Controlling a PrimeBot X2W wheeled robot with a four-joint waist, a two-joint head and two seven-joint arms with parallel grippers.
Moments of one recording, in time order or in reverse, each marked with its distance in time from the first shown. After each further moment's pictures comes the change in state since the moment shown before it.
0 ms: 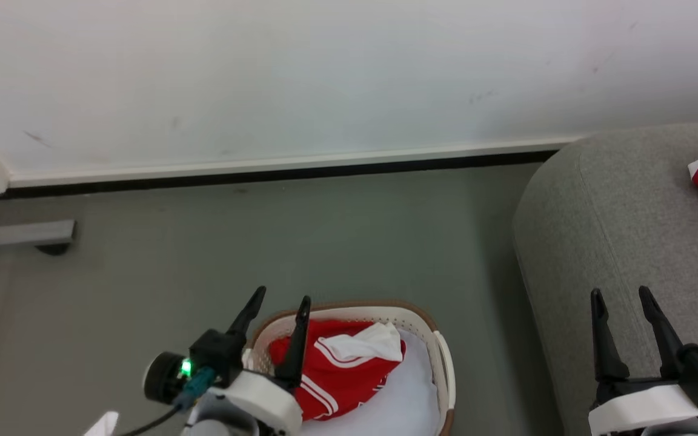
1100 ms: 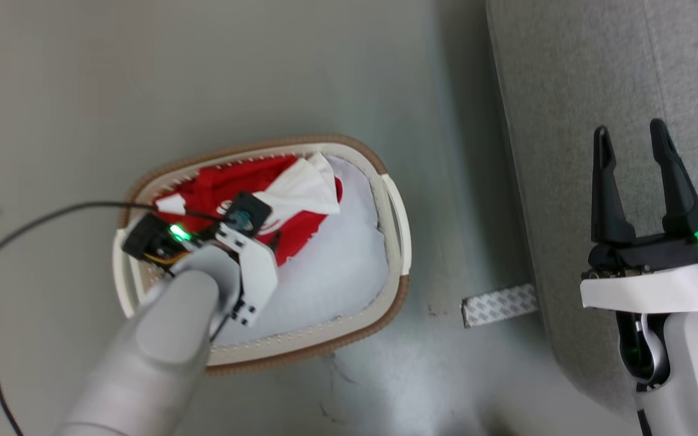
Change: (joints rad) left arm -0.622 0.062 -0.206 0.638 0.173 -0.076 0.307; right arm -0.311 -0.001 0.086 -0.155 0.095 0.000 0.000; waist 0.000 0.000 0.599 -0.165
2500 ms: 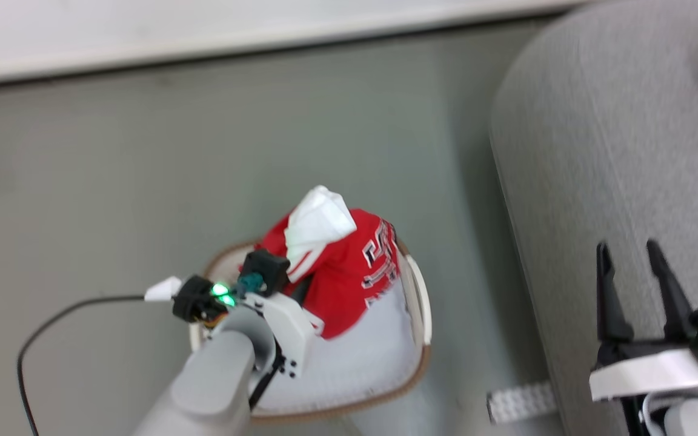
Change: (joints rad) left arm 0.092 -0.084 -0.048 0.068 -0.205 -0.009 -0.305; right arm 0.197 0.003 -0.080 0.100 -0.058 0.001 0.000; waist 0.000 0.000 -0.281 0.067
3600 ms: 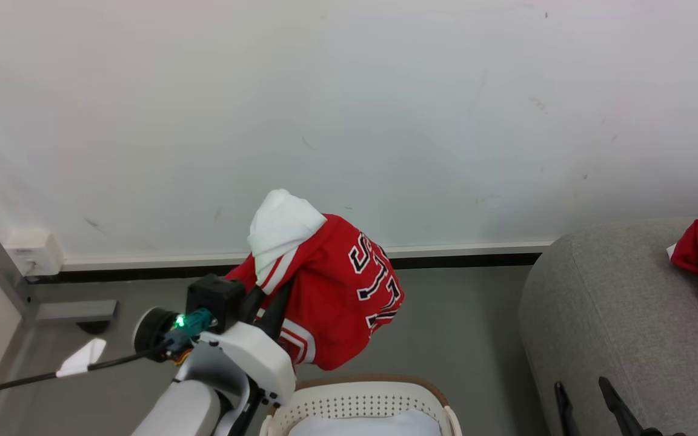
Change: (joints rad) left arm 0.370 0.196 0.055 -0.812 -0.176 0.206 0.221; right arm 0.306 -0.001 0.088 0.036 -0.008 0.000 0.000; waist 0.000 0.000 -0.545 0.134
